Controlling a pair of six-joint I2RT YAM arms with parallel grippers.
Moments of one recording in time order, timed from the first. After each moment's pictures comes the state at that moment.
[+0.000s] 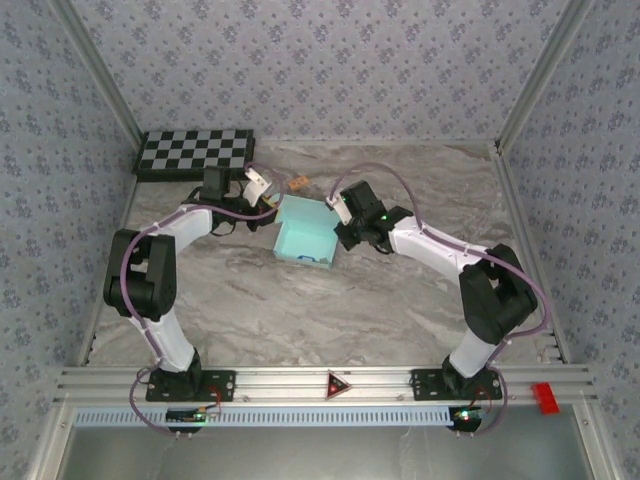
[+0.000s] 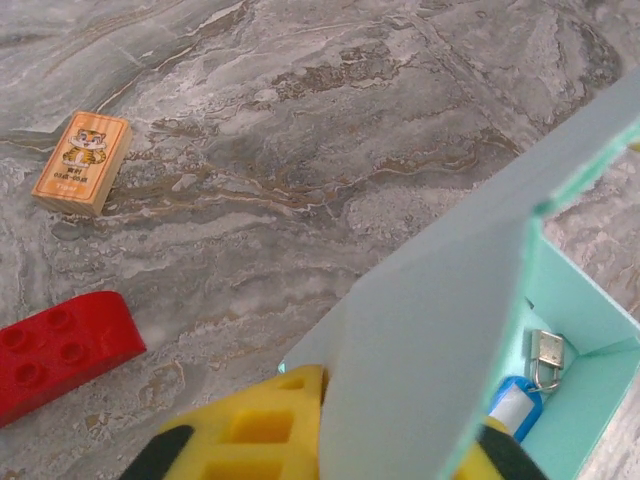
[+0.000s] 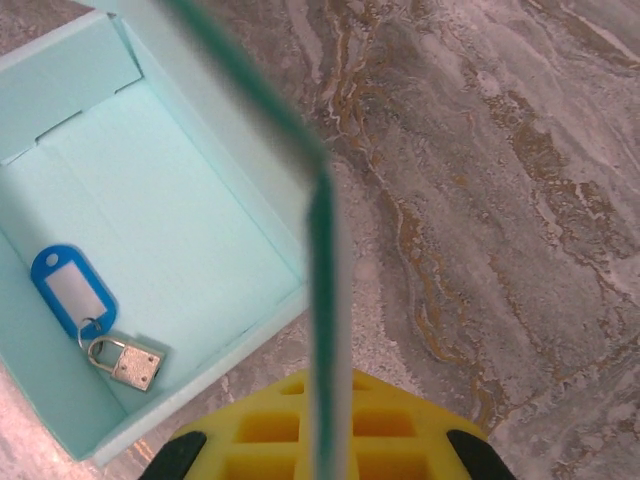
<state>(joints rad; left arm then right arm) -0.20 1.77 1.13 -0.16 0.73 0.36 0.63 1.67 1.19 -0.41 0.09 -0.12</state>
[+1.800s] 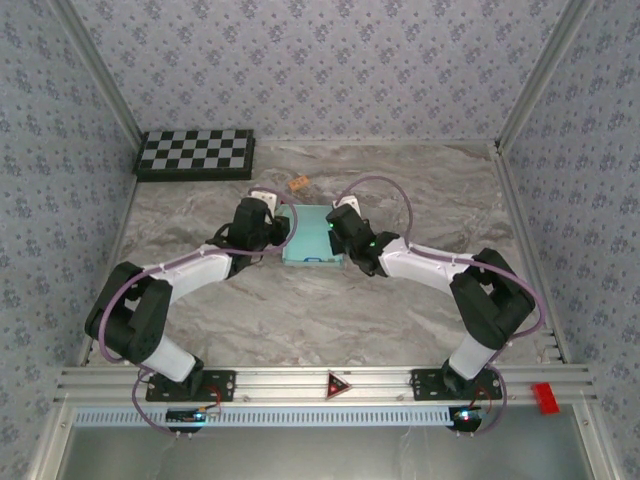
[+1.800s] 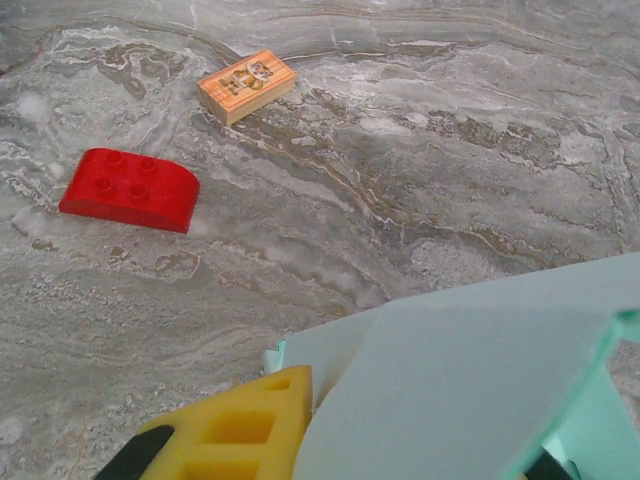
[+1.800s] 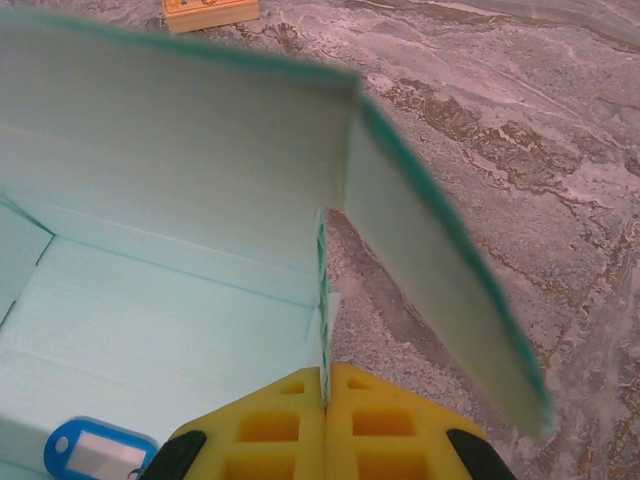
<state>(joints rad) -0.53 1.52 0.80 0.15 -0.04 -0.36 0.76 1.66 1.02 -0.14 0.41 0.33</state>
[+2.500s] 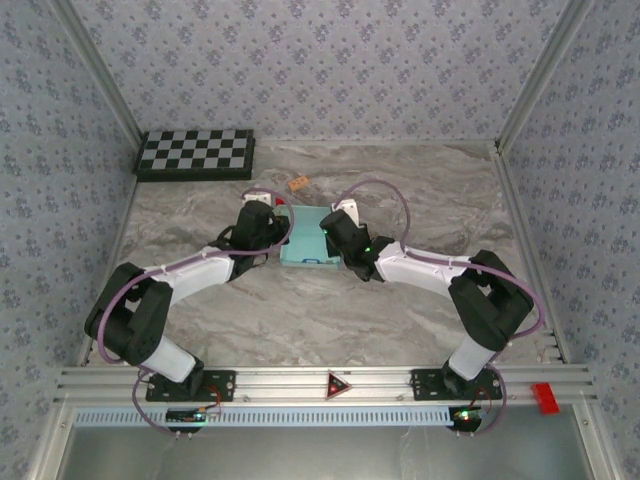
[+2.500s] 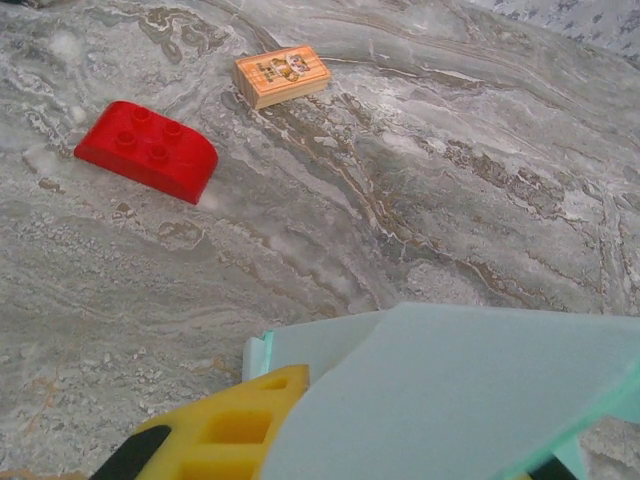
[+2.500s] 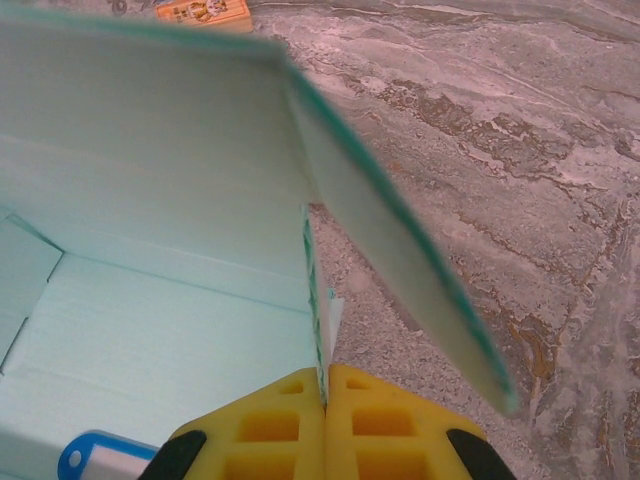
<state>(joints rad) -0.56 1.52 0.79 0.15 -0.11 -0.58 0.80 1.66 1.01 -0.13 0.48 0.42</state>
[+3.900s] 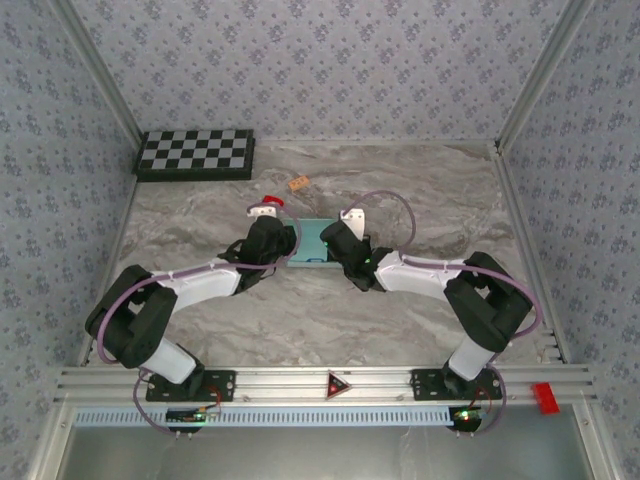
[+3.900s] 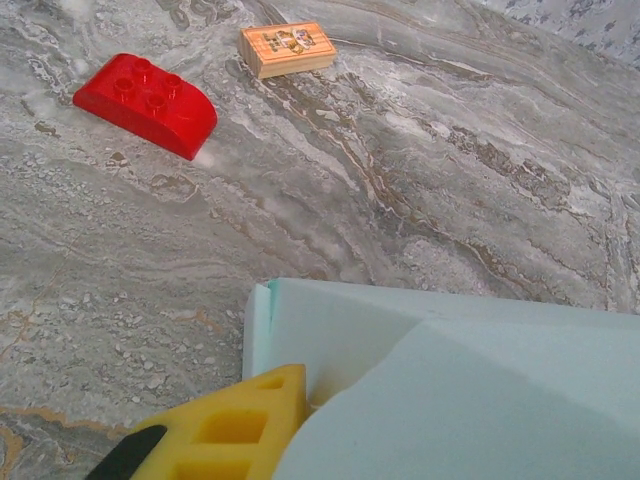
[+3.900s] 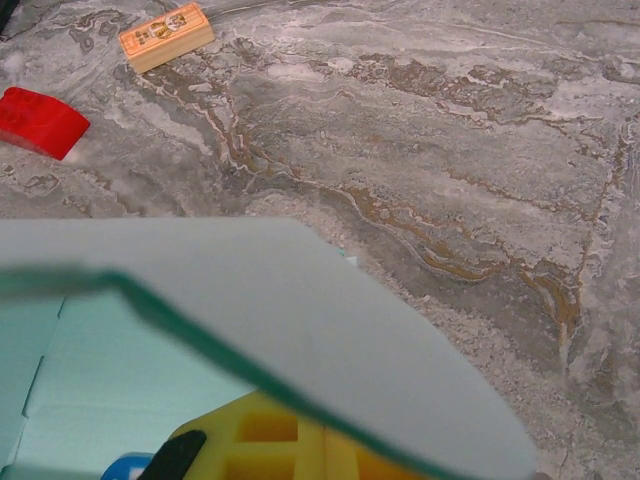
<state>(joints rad) -0.66 1.51 0.71 0.23 -0.25 -0.67 0.84 1.66 0.91 -0.03 0.55 0.62</state>
